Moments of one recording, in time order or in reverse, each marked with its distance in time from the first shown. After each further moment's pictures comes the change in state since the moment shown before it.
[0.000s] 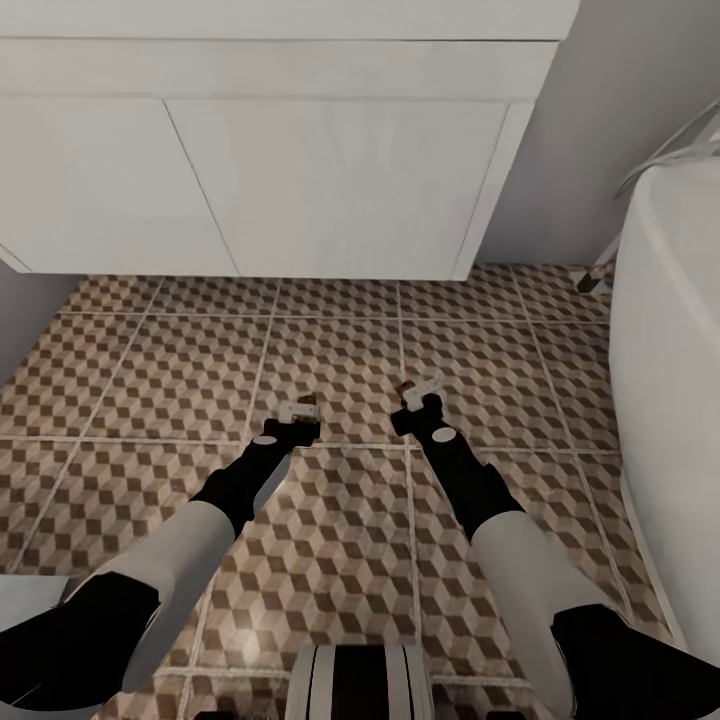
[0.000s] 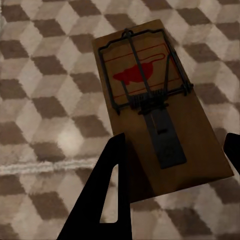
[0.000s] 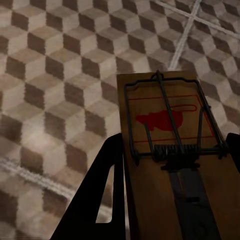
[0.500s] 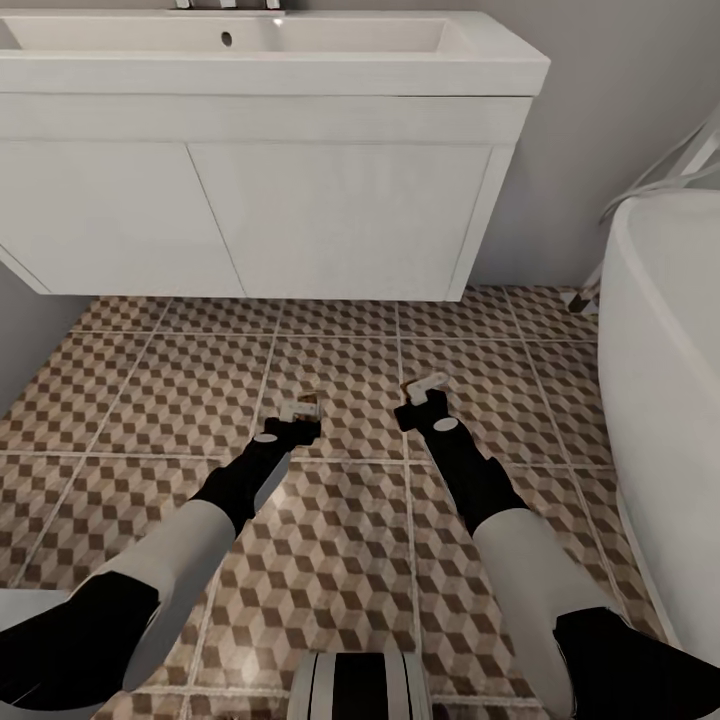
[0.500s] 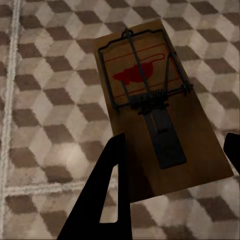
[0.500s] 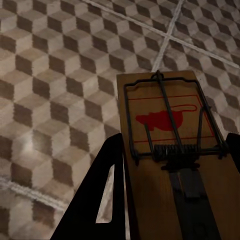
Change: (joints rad) left arm -0.002 -0.001 0.000 -0.012 0.002 0.019 0.000; right arm 0.000 0.000 0.000 -0.077 0.001 0.132 0.000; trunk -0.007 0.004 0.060
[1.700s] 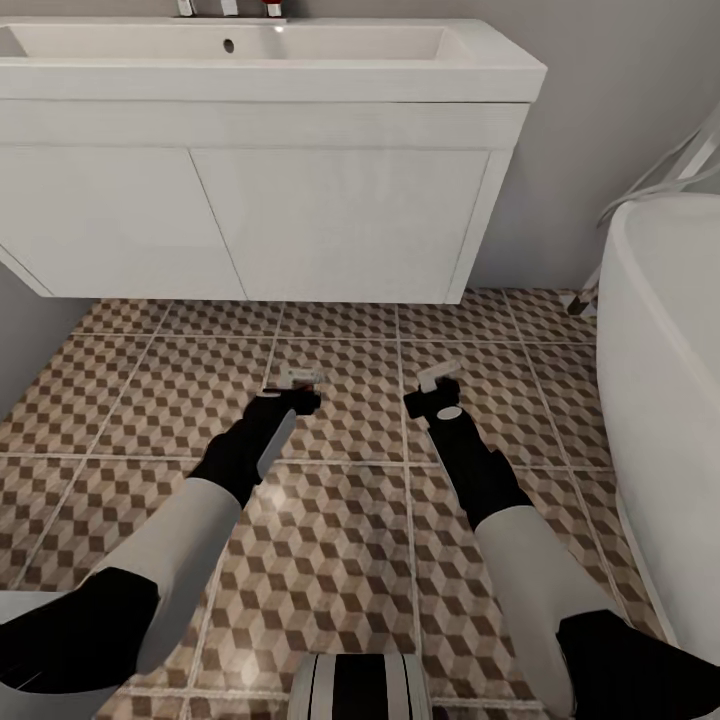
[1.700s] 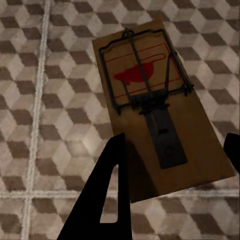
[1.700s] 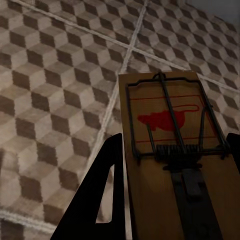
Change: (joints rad) left arm -0.040 -0.033 0.065 -0.237 0.000 0.326 0.120; right arm -0.003 0.000 -0.002 -0.087 0.004 0.078 -0.085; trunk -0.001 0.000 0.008
